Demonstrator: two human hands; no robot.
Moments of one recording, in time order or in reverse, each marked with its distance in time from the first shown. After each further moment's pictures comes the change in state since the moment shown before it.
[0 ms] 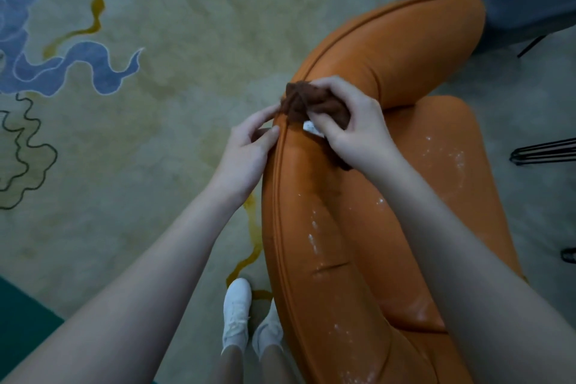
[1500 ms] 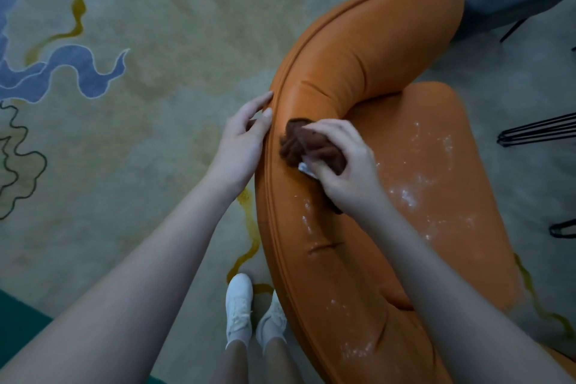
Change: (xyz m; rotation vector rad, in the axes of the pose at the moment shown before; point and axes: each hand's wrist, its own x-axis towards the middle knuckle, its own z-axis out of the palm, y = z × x) left_hand -0.006 0.003 0.004 0.116 0.001 0.030; right_hand -0.074 -0.002 0.013 -0.005 0.084 0.075
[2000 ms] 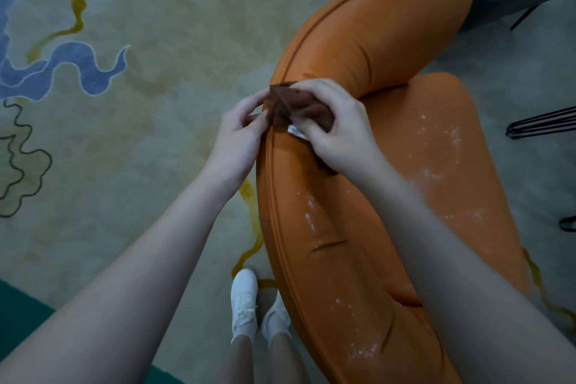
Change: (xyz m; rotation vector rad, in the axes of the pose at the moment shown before) left_hand 0.003 -0.002 -0.003 -0.048 0.004 -0.031; right_hand 0.048 -0.004 0.006 -0.007 0.003 -0.101
